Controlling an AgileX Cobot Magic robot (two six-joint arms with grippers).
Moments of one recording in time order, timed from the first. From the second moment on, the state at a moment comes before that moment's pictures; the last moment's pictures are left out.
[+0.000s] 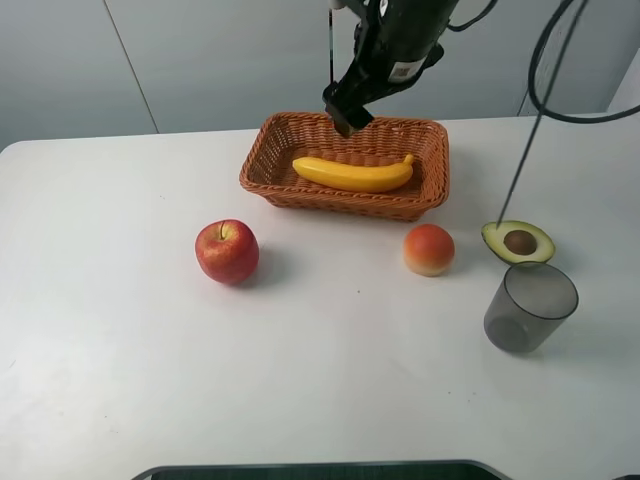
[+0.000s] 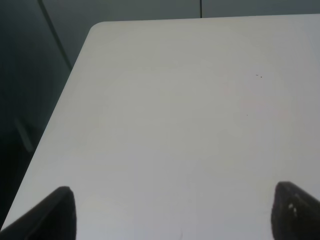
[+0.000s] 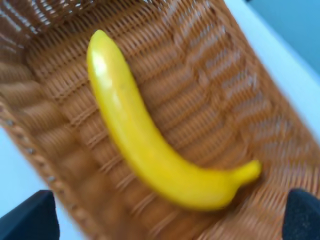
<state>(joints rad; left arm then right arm) 0.07 0.00 -0.51 0.14 1.08 -0.05 0.57 1.88 -1.50 -0.16 0.83 -0.05</state>
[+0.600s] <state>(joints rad) 0.07 0.00 -0.51 0.14 1.08 -0.05 0.29 1.55 -1.21 0.01 1.05 0.16</state>
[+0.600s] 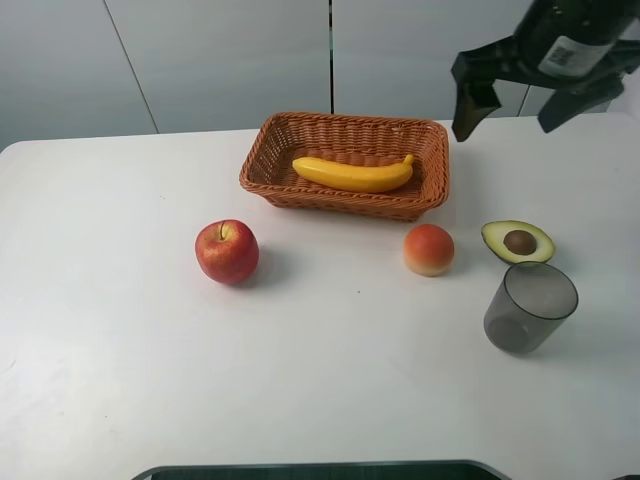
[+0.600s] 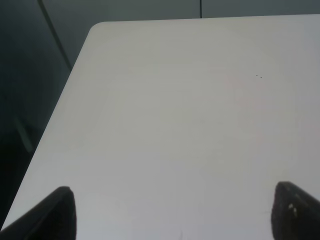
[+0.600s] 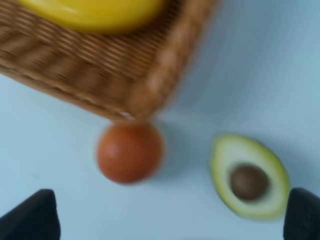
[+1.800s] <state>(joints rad) 0.07 0.00 -0.51 0.14 1.08 -0.05 -0.05 0.65 -0.85 0.00 1.15 0.08</state>
